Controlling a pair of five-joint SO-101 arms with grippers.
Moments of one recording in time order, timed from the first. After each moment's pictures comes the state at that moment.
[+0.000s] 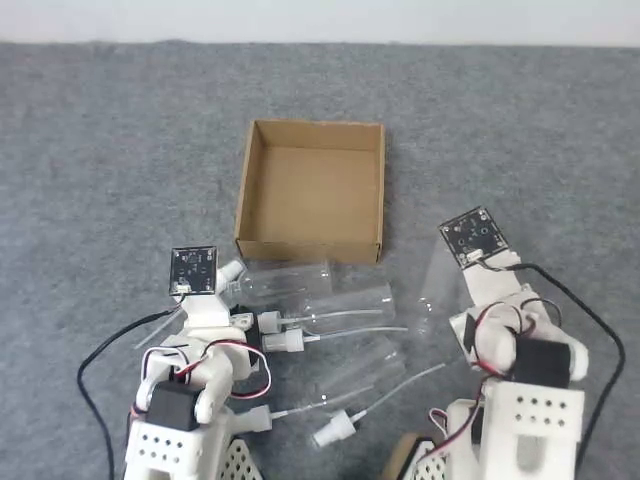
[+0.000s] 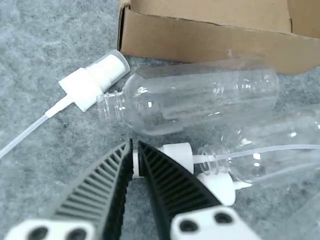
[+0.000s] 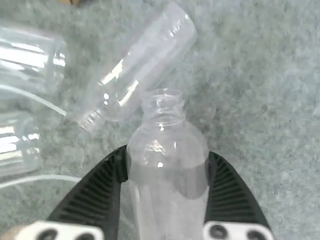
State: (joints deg) left arm 5.5 -103.4 97.2 72.0 20.4; right arm 3.2 -68.7 58.5 81.0 30.1
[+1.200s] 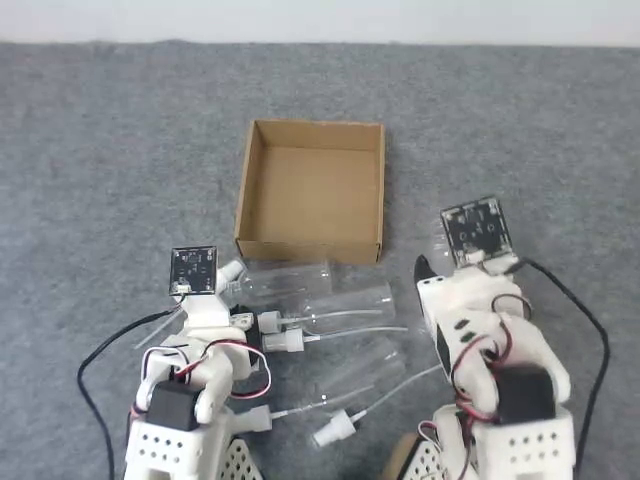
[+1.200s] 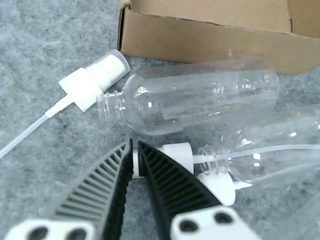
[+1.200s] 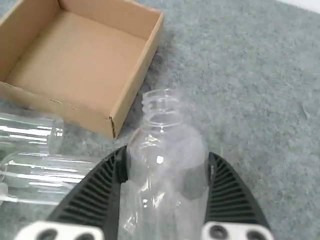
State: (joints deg) left arm 5.5 -103.4 97.2 72.0 20.4; right arm -11.6 -81.0 60.8 66.3 8.3
